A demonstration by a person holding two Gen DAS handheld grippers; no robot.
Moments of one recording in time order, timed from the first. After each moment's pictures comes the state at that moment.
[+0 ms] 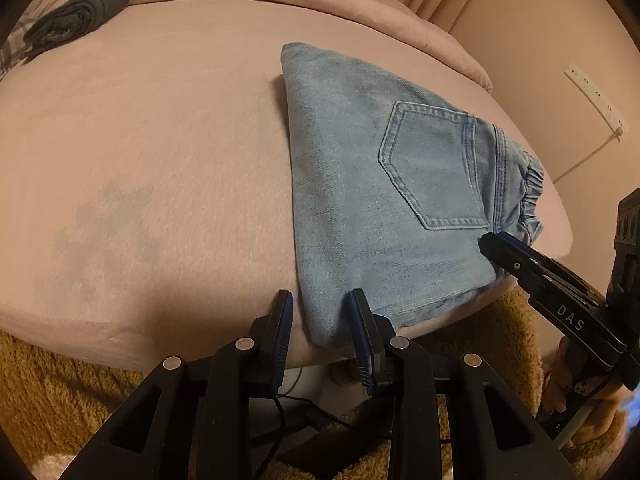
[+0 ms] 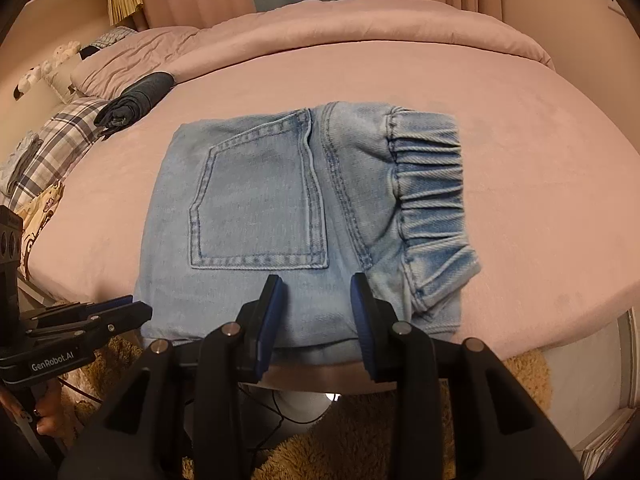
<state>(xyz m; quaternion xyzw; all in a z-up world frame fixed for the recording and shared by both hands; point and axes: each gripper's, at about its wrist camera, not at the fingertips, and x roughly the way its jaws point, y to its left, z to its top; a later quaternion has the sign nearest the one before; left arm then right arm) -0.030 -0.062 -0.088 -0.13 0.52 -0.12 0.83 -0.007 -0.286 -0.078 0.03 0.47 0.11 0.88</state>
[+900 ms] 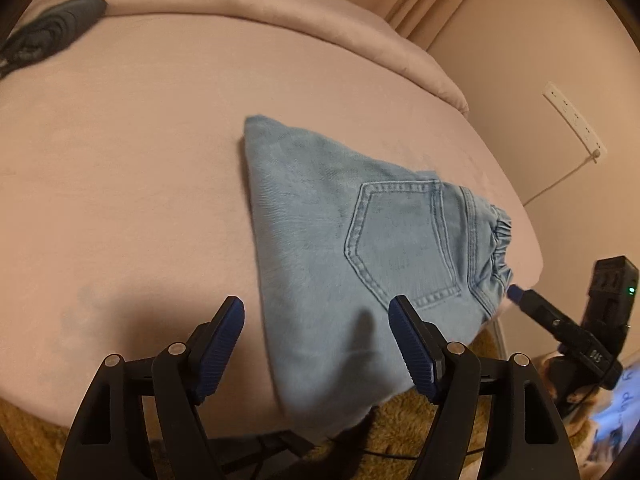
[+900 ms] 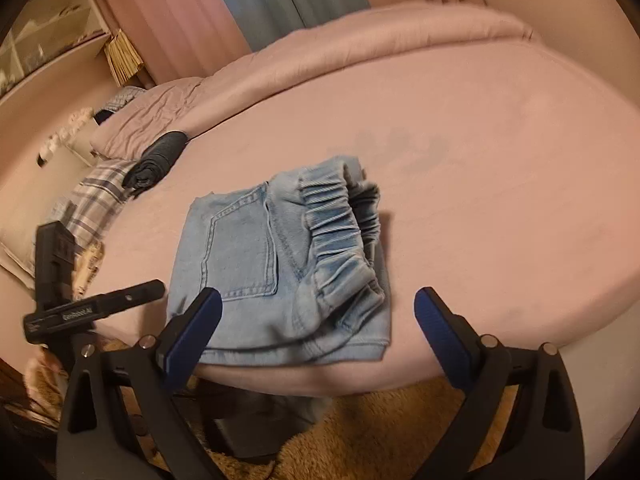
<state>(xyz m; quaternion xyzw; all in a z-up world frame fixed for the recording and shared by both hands) 0.031 -0.066 -0.069 -0.16 0.51 -0.18 0.83 -0.003 -0.360 -0.050 0.16 0.44 0.15 0.87</state>
